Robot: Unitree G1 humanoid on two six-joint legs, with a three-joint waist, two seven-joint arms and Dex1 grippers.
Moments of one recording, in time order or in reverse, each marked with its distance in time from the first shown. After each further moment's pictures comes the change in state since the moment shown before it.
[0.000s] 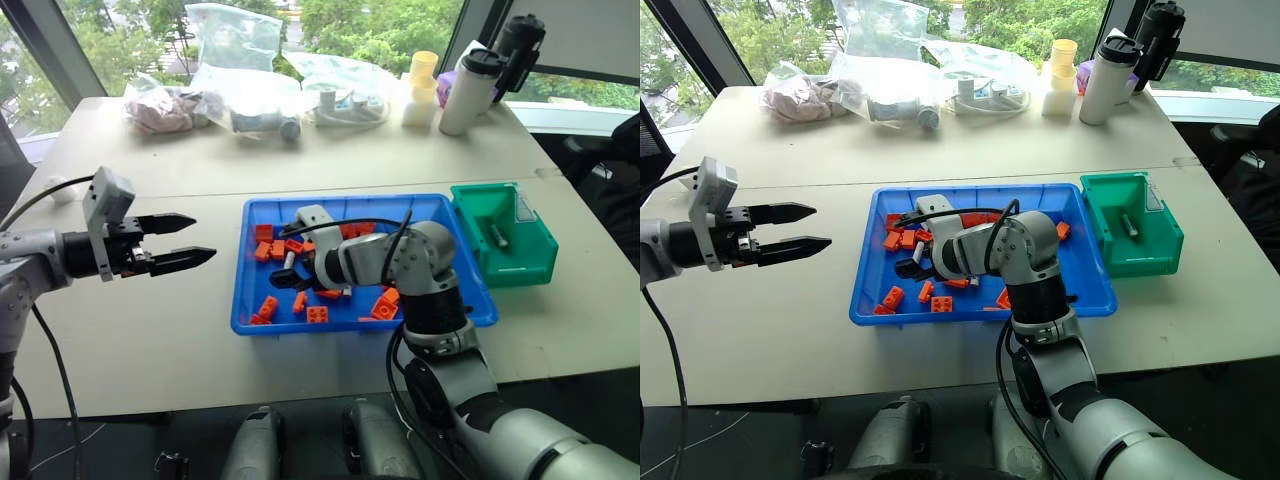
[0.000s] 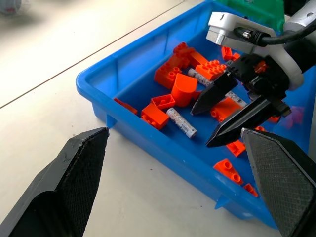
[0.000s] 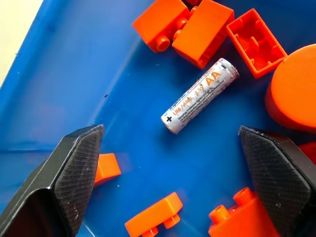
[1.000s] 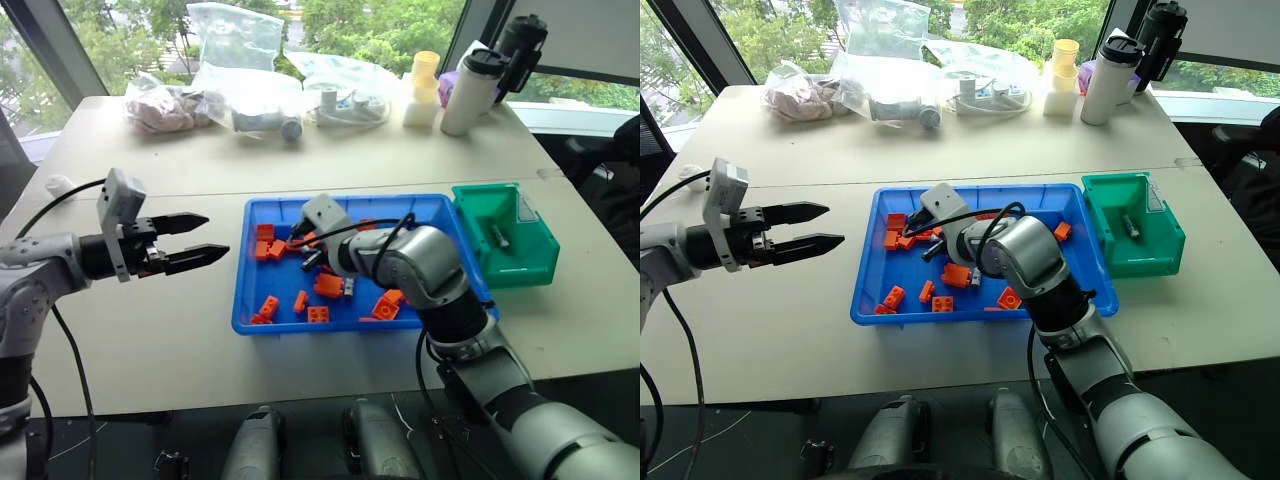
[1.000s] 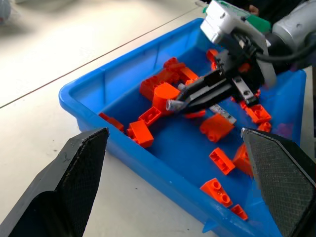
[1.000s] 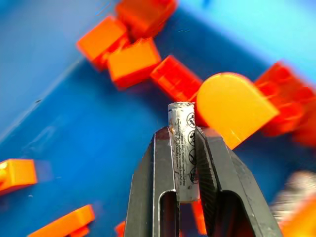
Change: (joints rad) left arm -0.009 -0.051 -0.018 -0.054 -0.065 0.035 0.035; right arm -0.033 -0.255 0.142 -0.197 -0.184 -0.198 0.278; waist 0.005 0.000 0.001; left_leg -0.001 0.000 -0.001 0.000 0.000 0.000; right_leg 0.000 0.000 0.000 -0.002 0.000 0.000
